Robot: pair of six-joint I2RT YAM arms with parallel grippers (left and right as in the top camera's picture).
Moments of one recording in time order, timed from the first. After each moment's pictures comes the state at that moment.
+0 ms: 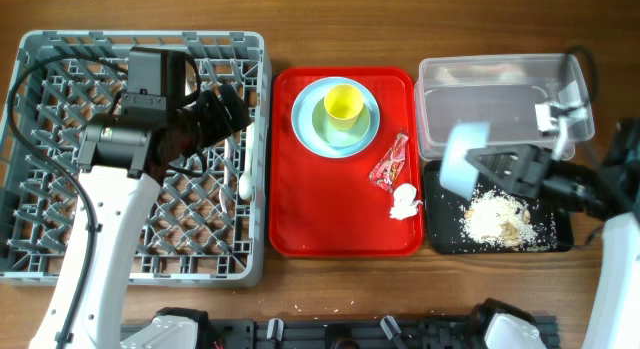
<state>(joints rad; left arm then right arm) -0.14 1.35 1.36 -1.03 0.12 -0.61 -0.37 1.14 1.20 -1.32 -1.17 -0.12</state>
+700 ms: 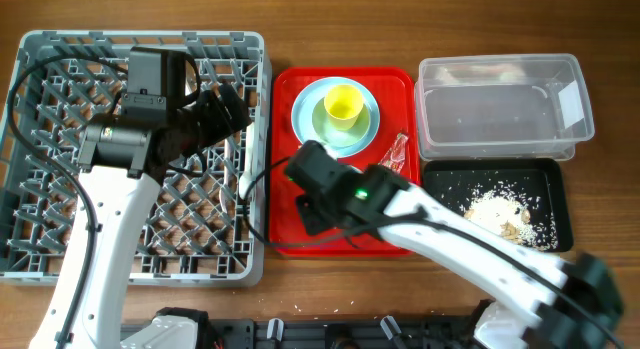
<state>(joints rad) -0.14 1.35 1.36 -1.03 0.12 -0.61 0.93 1.61 1.23 -0.86 0.01 0.53</state>
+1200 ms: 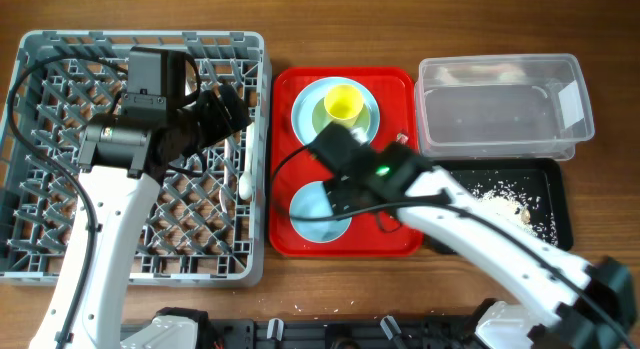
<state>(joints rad) -0.14 1.35 1.36 -1.03 0.12 -0.61 0.80 1.54 1.31 -1.13 0.17 0.44</state>
